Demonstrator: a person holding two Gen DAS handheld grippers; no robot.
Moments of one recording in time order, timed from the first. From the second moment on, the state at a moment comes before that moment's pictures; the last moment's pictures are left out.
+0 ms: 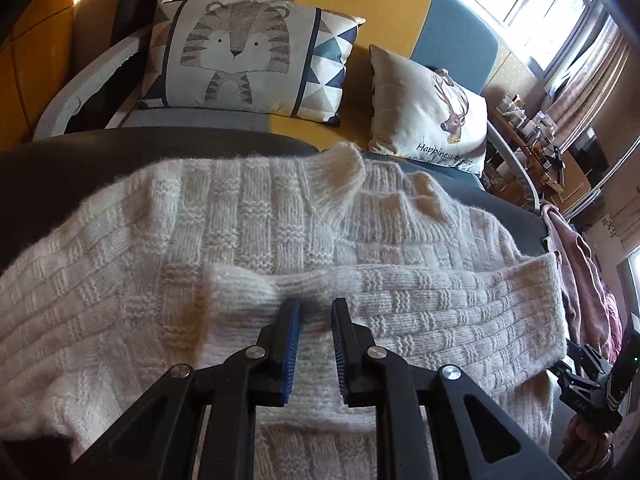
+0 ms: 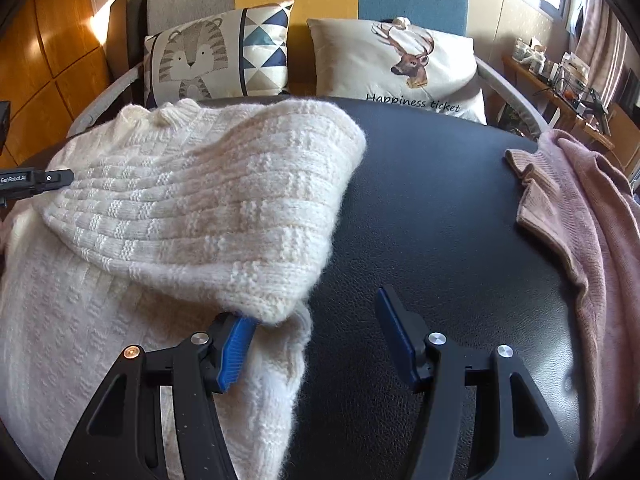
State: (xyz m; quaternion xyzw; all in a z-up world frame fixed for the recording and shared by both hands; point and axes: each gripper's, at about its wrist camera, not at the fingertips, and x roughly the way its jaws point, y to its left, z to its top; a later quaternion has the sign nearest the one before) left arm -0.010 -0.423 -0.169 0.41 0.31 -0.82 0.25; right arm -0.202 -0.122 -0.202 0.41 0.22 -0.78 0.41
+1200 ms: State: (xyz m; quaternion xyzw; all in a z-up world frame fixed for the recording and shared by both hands) left arm -0.017 -0.398 -0.145 0.41 0.24 -0.84 0.27; right arm -0.233 -0.168 -0.147 0.39 0.18 -0.80 0.41
